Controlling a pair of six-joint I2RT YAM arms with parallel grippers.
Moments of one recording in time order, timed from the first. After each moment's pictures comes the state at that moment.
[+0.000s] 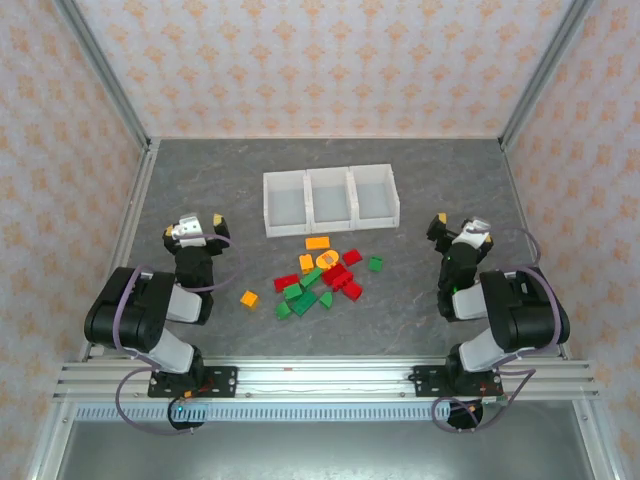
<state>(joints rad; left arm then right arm) -0.04 1.54 0.18 1.27 -0.36 -0.07 0.08 1.52 0.20 1.19 0.41 0.23</state>
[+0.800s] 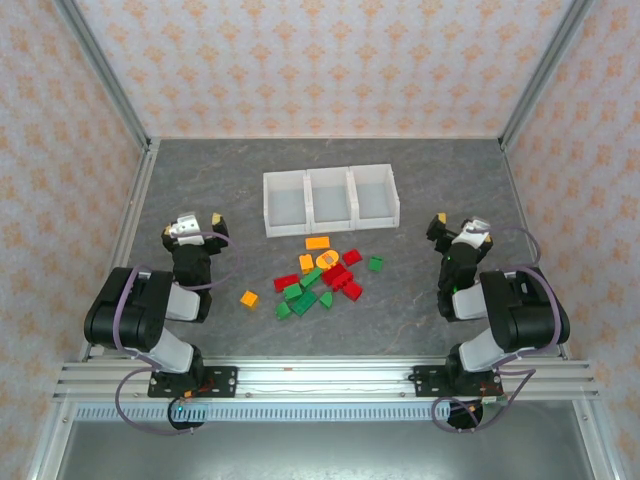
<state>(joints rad) -0.01 1.54 0.20 1.25 -0.31 -0.09 0.08 1.52 0.20 1.19 0.41 0.23</state>
